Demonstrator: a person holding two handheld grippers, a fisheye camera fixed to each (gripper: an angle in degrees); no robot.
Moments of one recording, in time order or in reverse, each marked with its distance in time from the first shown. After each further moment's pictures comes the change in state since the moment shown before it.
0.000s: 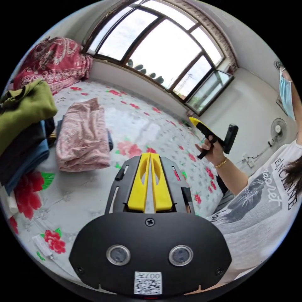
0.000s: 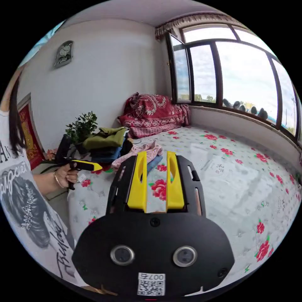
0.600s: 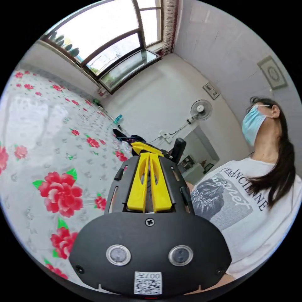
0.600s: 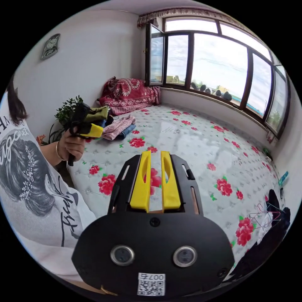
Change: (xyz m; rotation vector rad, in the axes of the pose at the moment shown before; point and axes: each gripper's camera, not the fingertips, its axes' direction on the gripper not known) left arm 0.170 0.047 0.115 -0.153 0.861 0.131; right arm -0.115 -0.009 -0.305 -0.196 0.250 0.081
